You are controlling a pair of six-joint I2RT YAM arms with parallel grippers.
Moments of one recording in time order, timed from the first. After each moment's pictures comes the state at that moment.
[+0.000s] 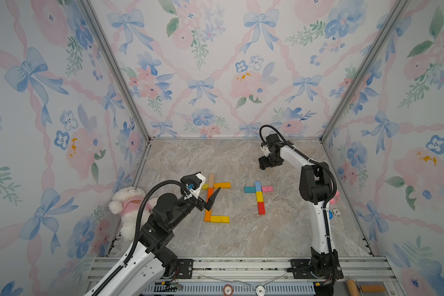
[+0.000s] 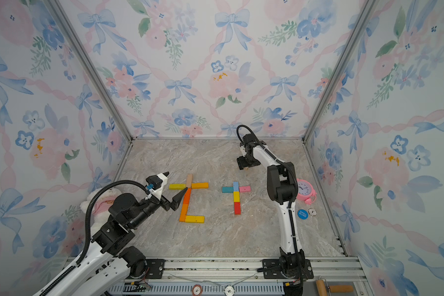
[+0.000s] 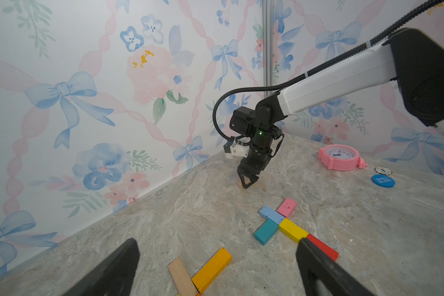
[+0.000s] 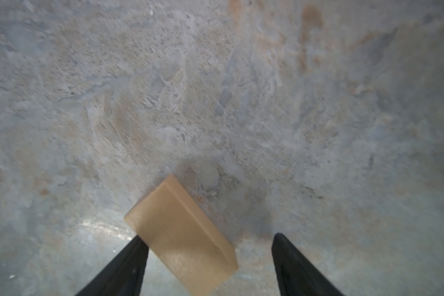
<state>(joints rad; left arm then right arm) -0.59 0.58 0.57 -0.02 0.04 0.16 0.26 2.38 2.02 -0.86 0.00 -0.07</state>
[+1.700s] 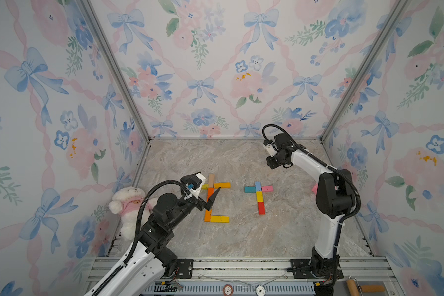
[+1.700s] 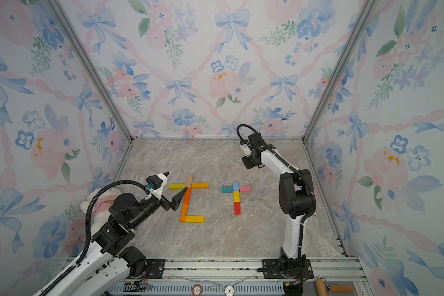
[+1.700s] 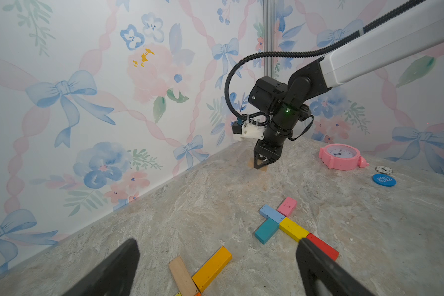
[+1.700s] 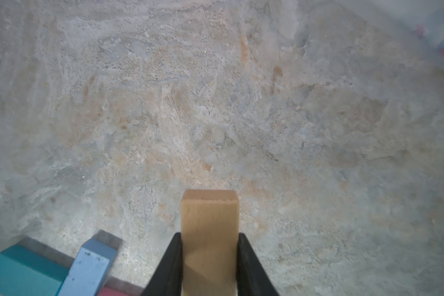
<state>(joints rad) -0.59 0.58 0.57 -0.02 0.03 0.16 0.26 2.00 1.61 -0.65 -0.03 -0.27</state>
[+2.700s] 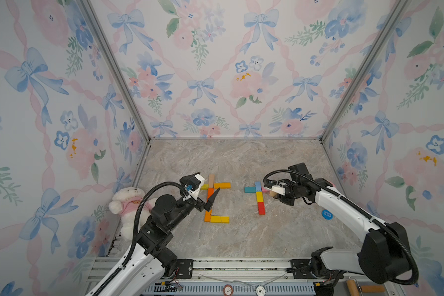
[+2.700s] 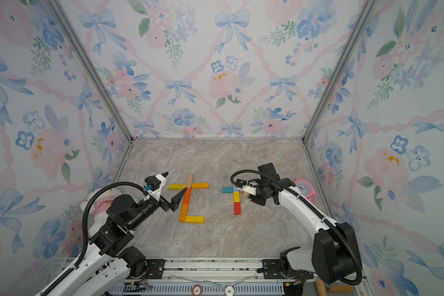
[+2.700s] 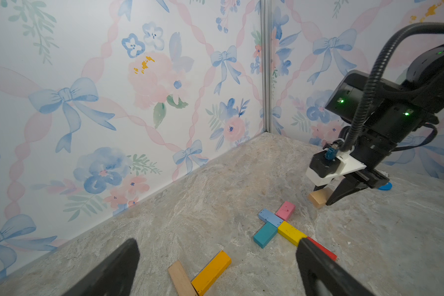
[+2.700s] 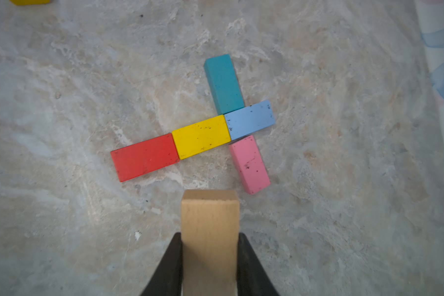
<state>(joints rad) -0.60 0.56 0.57 -0.02 0.04 0.16 0.34 1.30 0.90 -0.69 -0.23 -0.98</state>
